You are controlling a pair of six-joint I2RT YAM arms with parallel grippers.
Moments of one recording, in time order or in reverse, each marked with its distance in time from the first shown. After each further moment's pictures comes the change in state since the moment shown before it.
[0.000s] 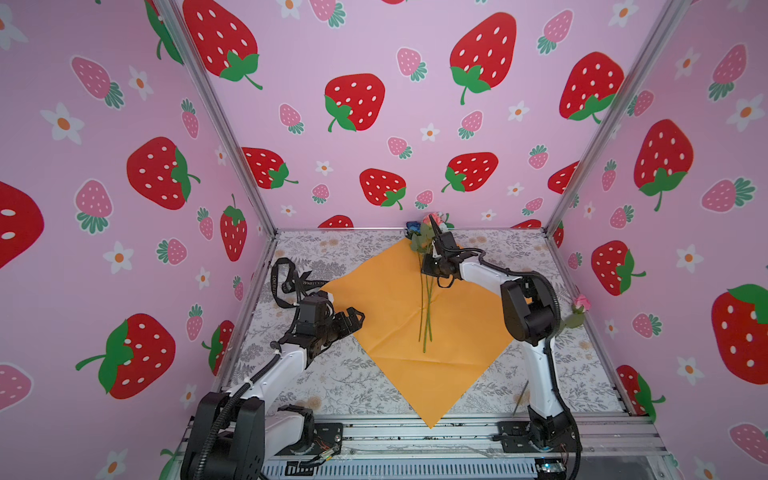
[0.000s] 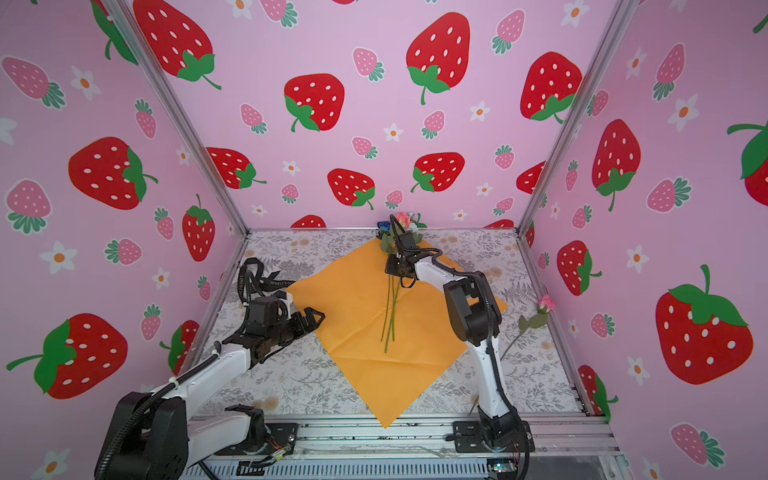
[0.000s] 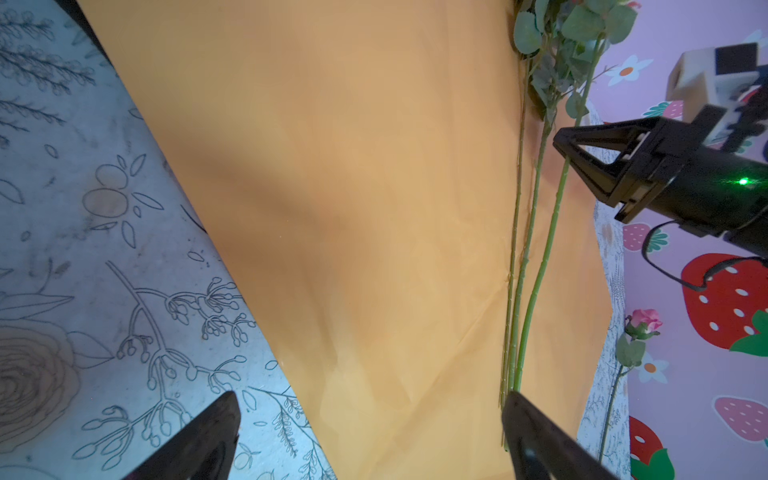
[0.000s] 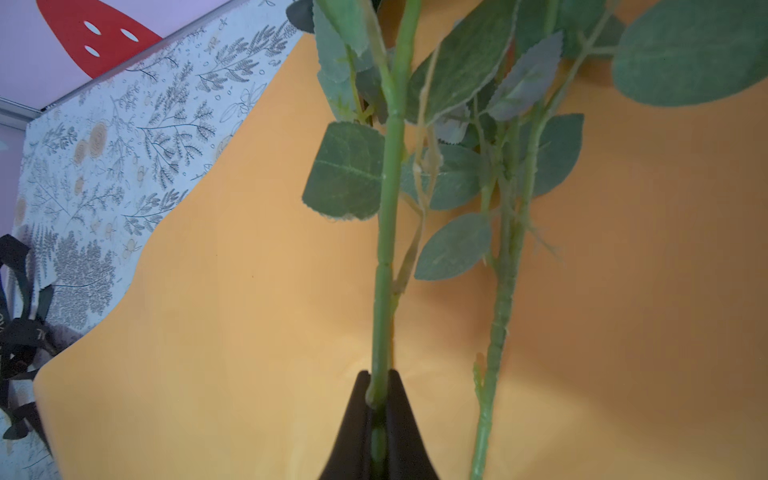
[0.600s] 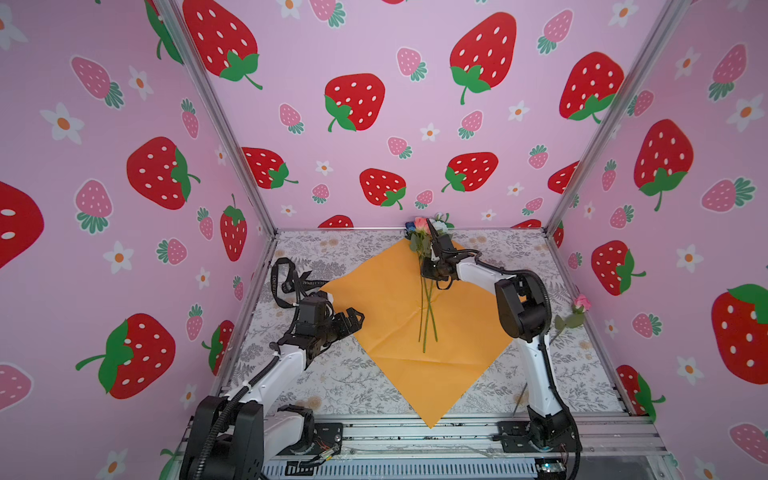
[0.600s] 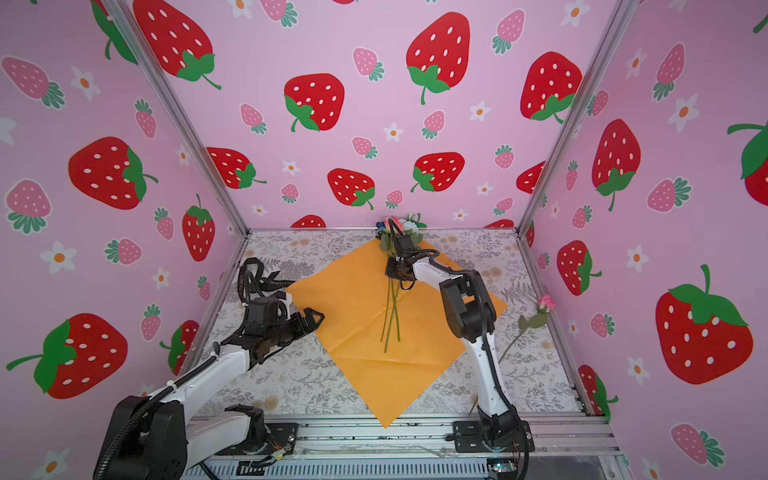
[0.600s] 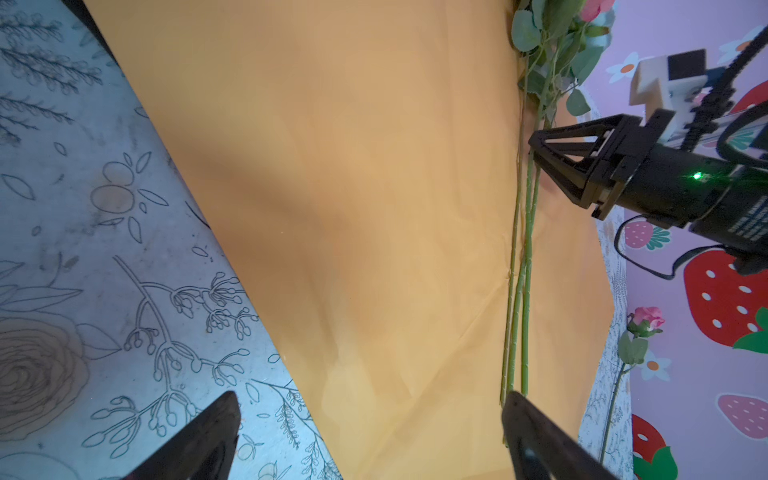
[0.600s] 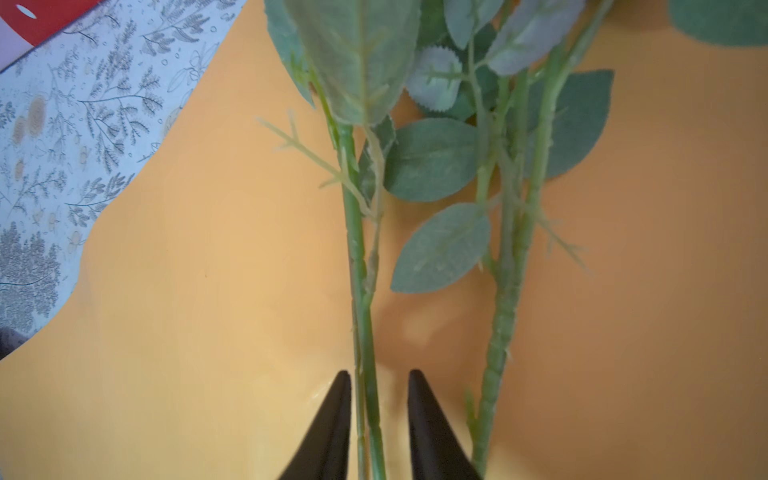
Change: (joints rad) left arm 0.000 -0.020 0.000 -0.023 -0.004 0.008; right arm -0.007 0.050 0.034 -0.032 -0.005 -0.016
